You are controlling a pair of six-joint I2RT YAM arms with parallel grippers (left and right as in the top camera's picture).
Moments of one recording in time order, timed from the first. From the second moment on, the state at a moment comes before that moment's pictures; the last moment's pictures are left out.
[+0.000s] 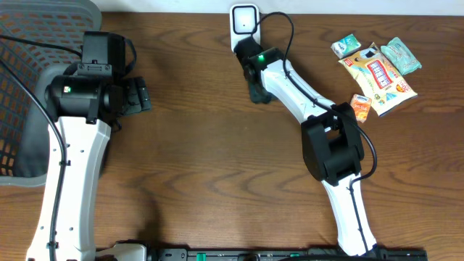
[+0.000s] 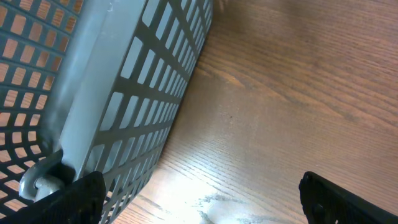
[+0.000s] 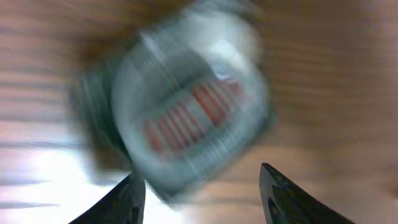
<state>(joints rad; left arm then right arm) -0.06 1.45 1.58 -1.26 -0.30 -0.28 0.48 2.40 2.01 -1.07 0.39 0.36</state>
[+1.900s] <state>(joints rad) -0.06 1.45 1.58 -1.26 -0.30 -0.28 0.43 2.42 2.00 -1.23 0.38 0.36</state>
